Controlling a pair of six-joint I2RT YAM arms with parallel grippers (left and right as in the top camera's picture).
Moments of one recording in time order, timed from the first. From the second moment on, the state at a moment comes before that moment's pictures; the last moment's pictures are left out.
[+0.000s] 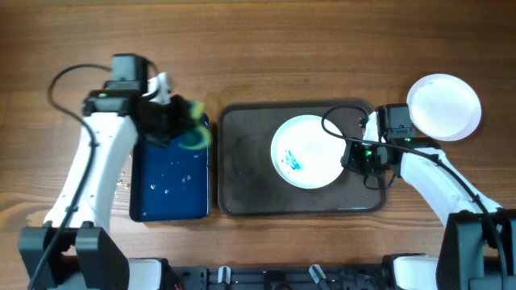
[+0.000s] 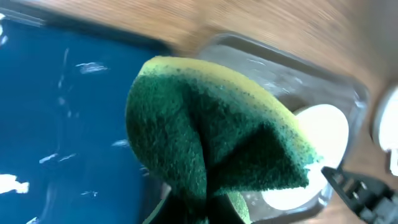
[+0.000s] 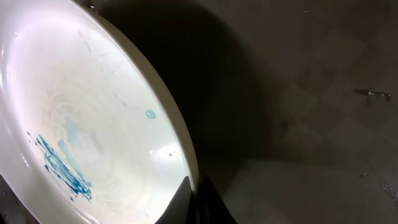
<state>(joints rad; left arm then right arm) -0.06 1.55 1.22 -0.92 0.40 -0.40 0.05 1.51 0.72 -0.52 -0.35 0.36</state>
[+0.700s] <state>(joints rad) -0.61 1.96 1.22 -0.42 0.53 -0.63 0.09 1.59 0.72 -0.48 -0.38 0.36</state>
